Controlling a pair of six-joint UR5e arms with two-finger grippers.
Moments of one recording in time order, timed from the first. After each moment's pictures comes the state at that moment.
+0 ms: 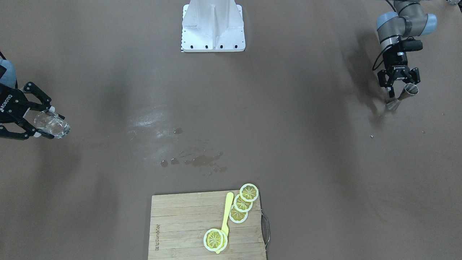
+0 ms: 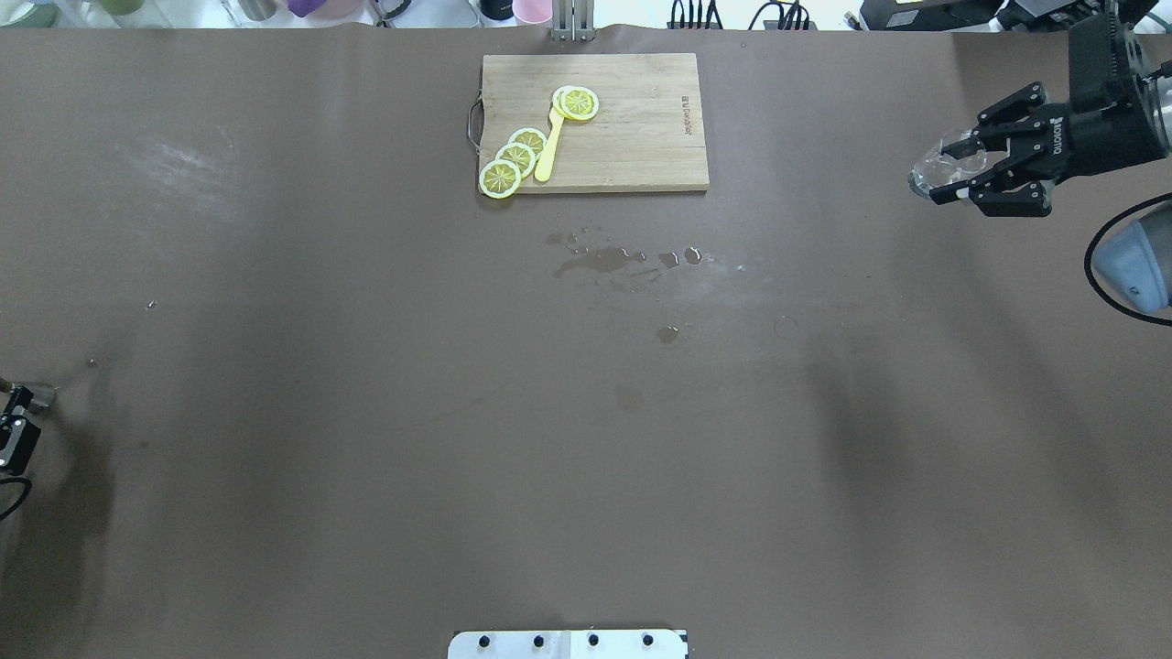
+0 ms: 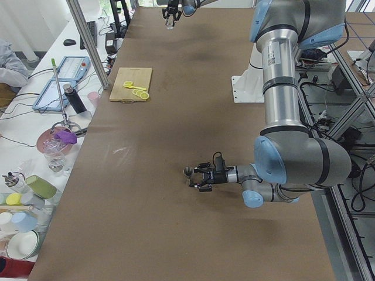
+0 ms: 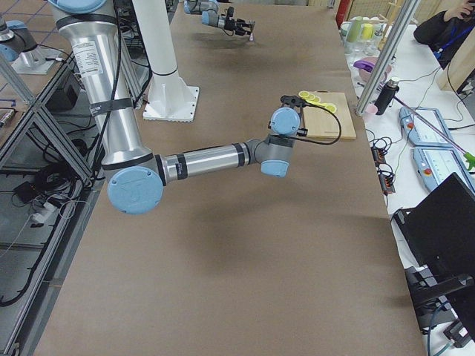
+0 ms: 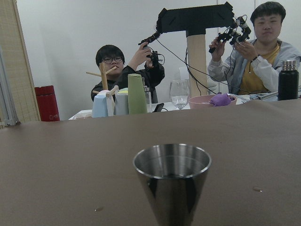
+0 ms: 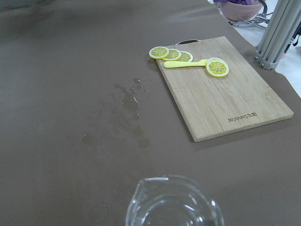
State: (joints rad) left arm 0.00 -1.16 -1.39 -2.77 -0.22 -1.67; right arm 1.18 -1.33 1.51 -0.39 2.55 0.01
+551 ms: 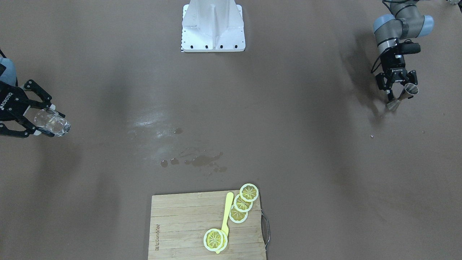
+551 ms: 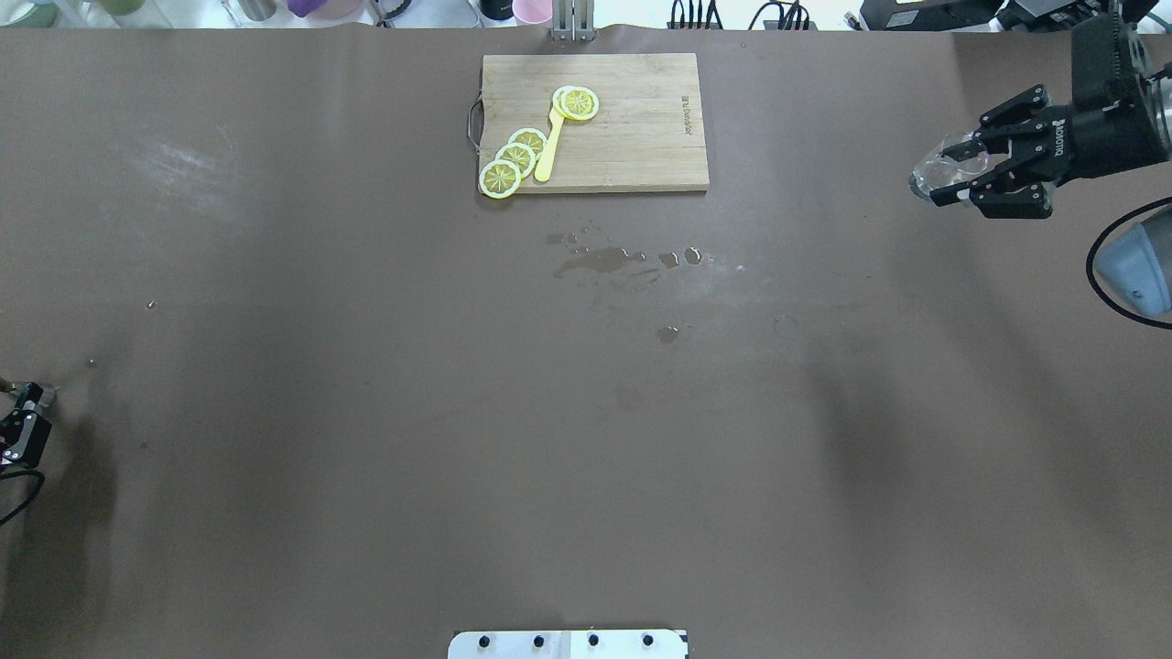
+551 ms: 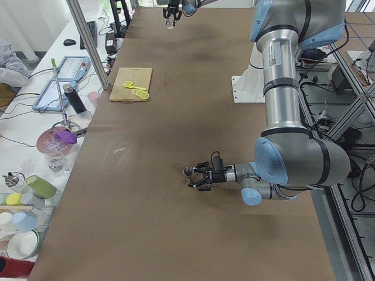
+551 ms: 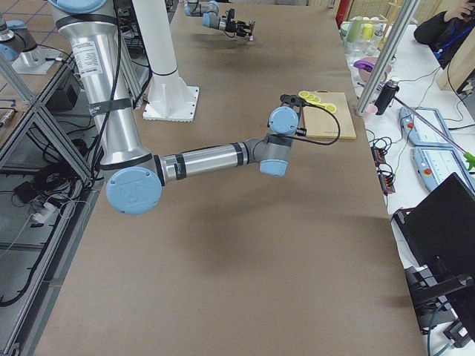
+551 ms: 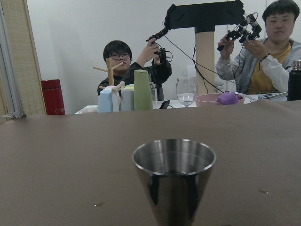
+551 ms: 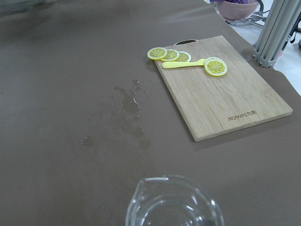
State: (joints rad) left arm -0.02 -1.19 -1.39 -2.71 -0.24 -1.73; right arm 1.18 -1.34 1.53 -0.39 2.54 0.03
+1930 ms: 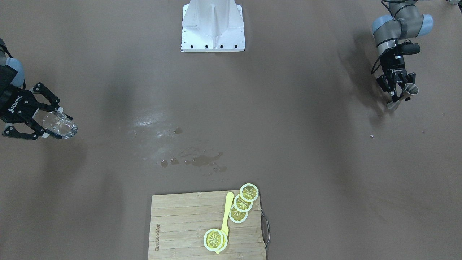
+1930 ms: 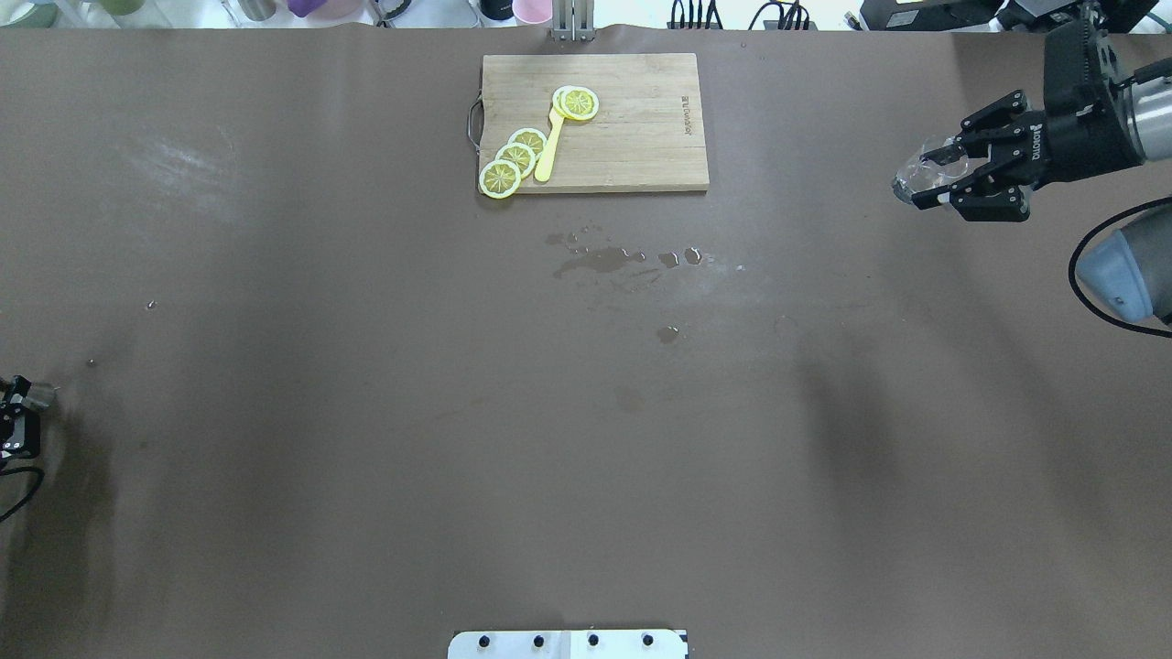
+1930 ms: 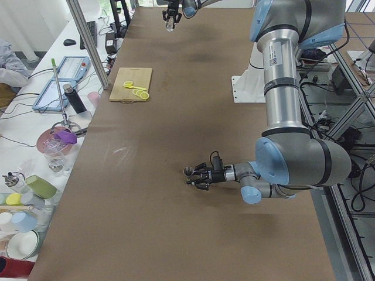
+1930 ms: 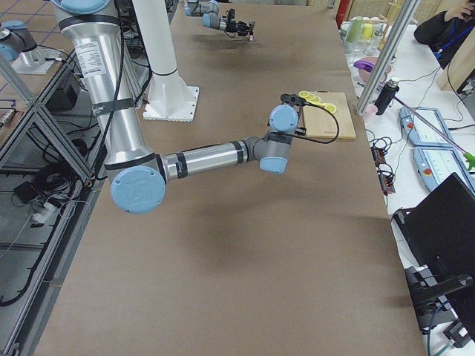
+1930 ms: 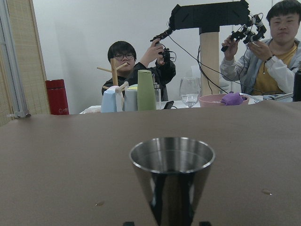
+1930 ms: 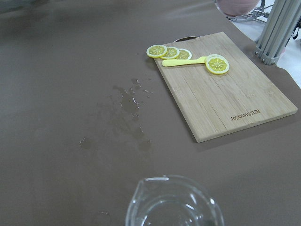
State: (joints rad) left arm -0.03 -1.18 -1.41 -2.67 -0.24 -1.75; right arm 1.15 -1.33 1.53 -0.41 2.51 0.04
